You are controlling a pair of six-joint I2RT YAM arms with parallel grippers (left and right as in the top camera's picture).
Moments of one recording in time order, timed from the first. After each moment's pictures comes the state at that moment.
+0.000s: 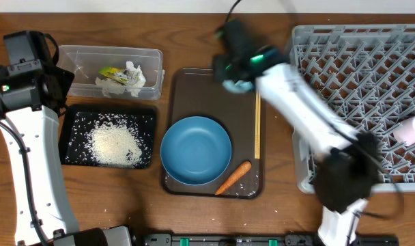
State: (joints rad) left arm 0.27 1.47 1.59 -1.20 -0.38 -0.92; right arm 0.50 1.98 1.83 -0.78 -0.04 0.48
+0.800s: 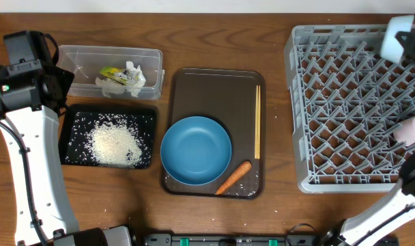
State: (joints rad) left arm 0.27 1.47 1.59 -1.20 -0.38 -0.92; right arm -0.66 2.12 1.87 -0.64 -1.38 -0.05
